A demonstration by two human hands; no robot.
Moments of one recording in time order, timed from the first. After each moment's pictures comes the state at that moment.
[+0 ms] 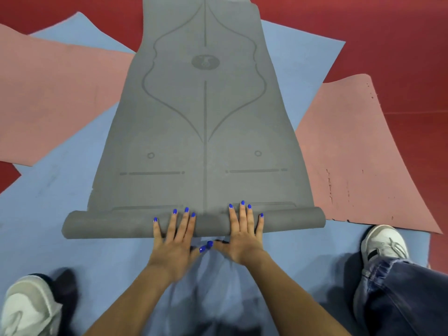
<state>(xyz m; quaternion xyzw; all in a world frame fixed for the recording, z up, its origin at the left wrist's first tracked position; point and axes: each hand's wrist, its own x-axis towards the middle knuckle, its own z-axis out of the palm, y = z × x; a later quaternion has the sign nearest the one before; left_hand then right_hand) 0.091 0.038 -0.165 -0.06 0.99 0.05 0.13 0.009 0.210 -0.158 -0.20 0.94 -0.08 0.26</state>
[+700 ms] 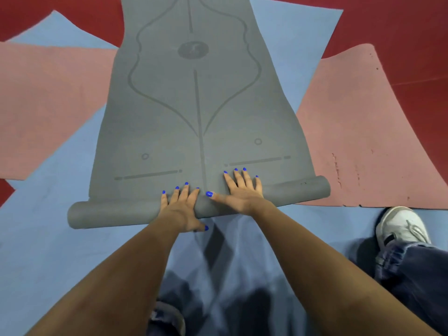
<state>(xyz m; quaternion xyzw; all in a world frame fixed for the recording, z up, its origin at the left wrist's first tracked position) -0.006 0.017 -0.134 -0.10 0.93 0.03 0.35 -0.079 0.178 -0.134 -0.17 0.91 -0.12 0.35</state>
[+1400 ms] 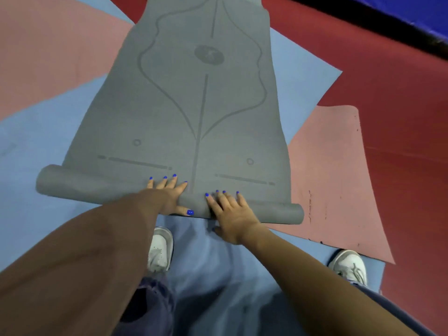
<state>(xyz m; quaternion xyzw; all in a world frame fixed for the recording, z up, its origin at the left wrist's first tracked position) -0.032 -0.002 -0.134 -0.09 0.92 0.13 0.37 -0.060 0.197 -0.093 -0.40 0.87 0.14 0.25</state>
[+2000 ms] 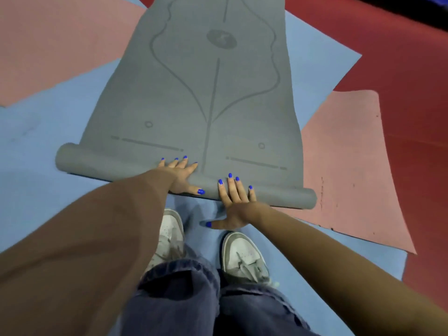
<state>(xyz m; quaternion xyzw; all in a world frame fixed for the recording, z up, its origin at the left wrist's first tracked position) -0.028 -0.003 -0.125 -0.09 0.92 0.12 0.36 -0.045 0.190 -0.104 -0.31 0.85 0.15 0.39</state>
